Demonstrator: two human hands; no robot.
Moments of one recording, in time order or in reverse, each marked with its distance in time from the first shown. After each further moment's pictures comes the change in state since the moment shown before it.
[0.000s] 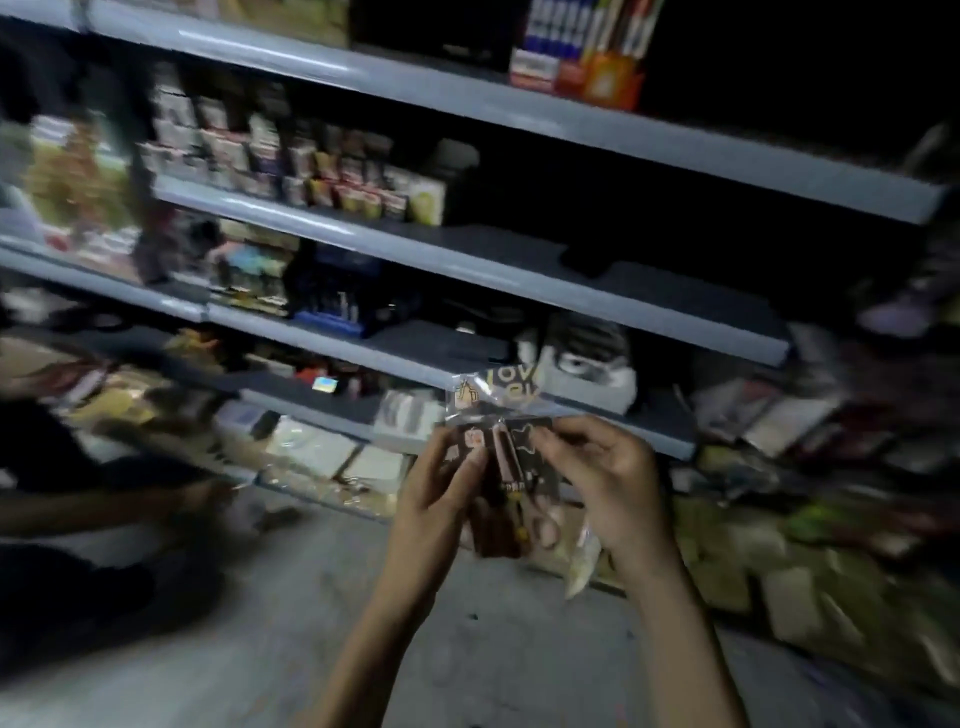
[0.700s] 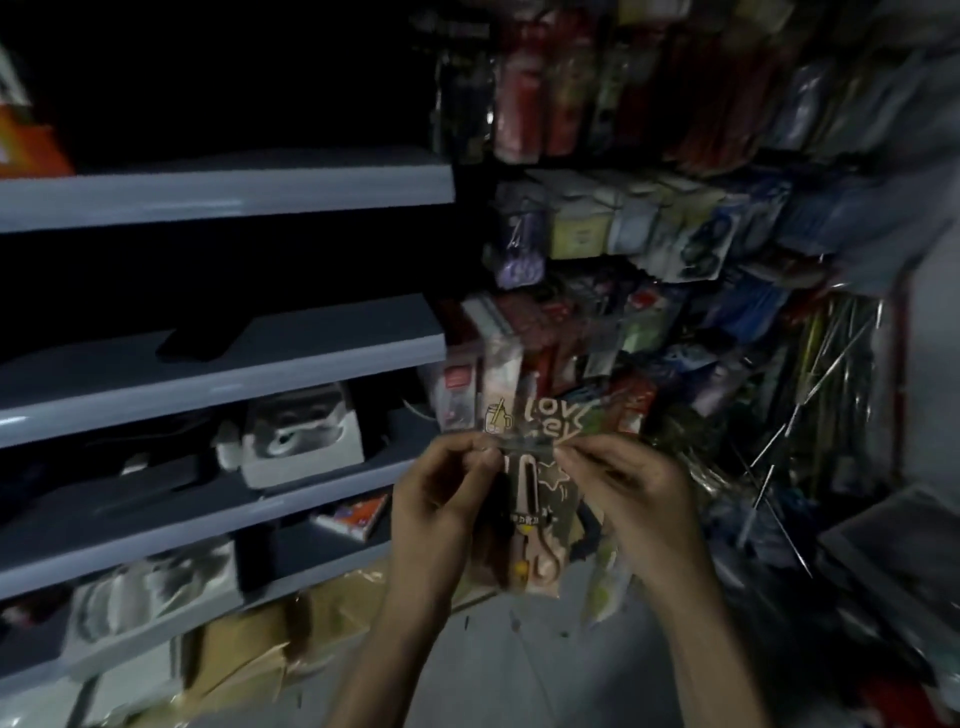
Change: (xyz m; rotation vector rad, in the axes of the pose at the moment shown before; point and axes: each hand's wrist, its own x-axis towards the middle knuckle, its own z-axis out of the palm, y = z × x) left_hand 0.039 -0.035 0.334 0.005 -0.488 0.039; right_hand -0.043 0.019 -0.319 -0.034 0.653 -0.003
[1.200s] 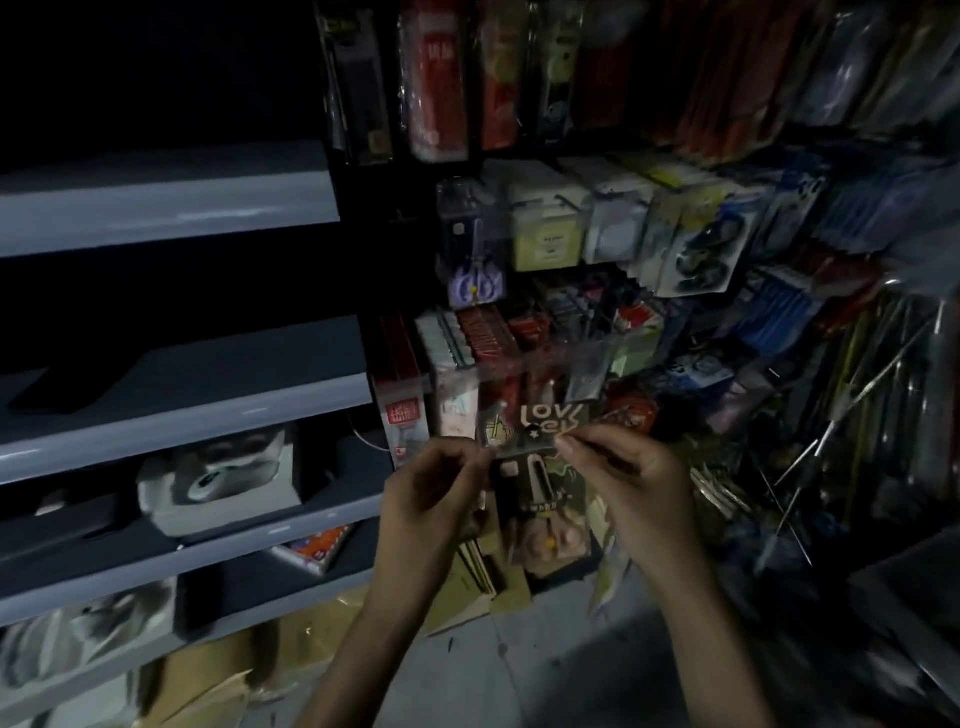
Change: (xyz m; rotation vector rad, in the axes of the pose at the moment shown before) left_hand 0.115 -0.048 0.123 0.124 -0.018 0.001; right_hand 0.167 0.064 -0.097 -0.041 -0.042 0.044
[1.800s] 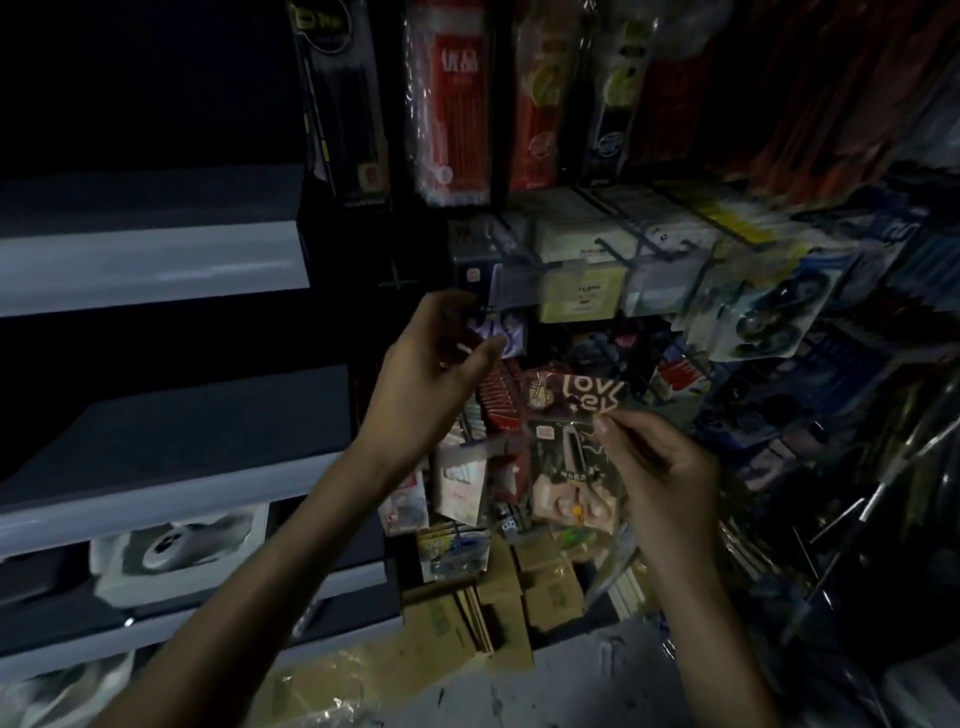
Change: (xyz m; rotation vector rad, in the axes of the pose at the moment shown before) left_hand 0.230 0.023 0.002 0.343 -0.047 0.213; right_hand 0.153 0.029 0.020 -0.007 0.165 -0.109
